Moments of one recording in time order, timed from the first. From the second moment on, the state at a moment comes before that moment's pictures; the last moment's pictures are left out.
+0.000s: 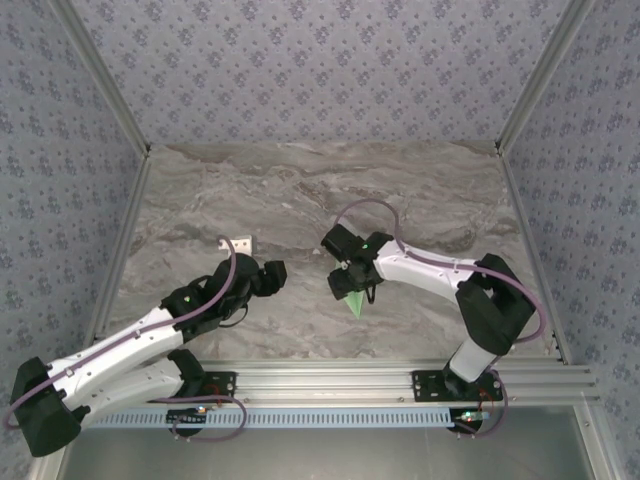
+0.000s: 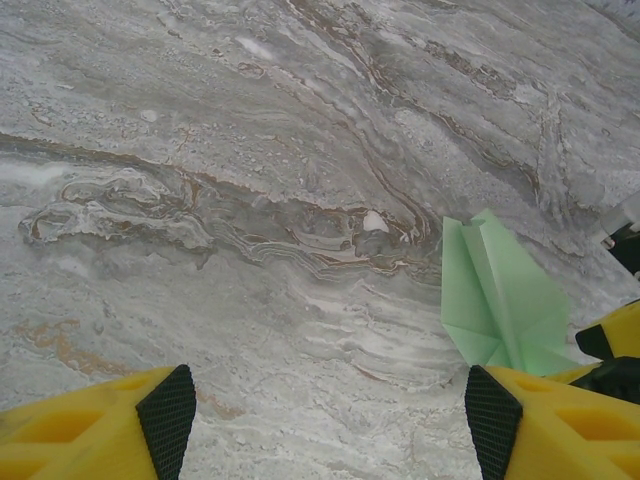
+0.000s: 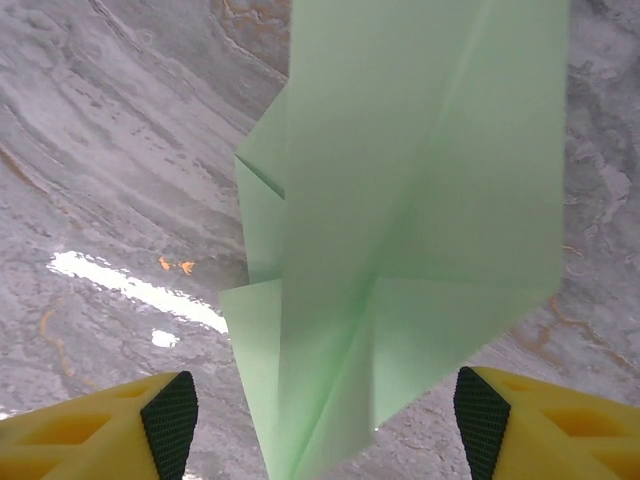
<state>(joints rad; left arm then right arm) -0.88 0.87 0.61 -0.41 -0.37 -0.76 0.84 1.65 1.10 -0.79 0.14 0.38</state>
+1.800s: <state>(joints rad) -0.88 0.87 0.61 -0.42 -0.37 -0.77 0.46 1.77 1.06 -0.56 -0.34 0.32</state>
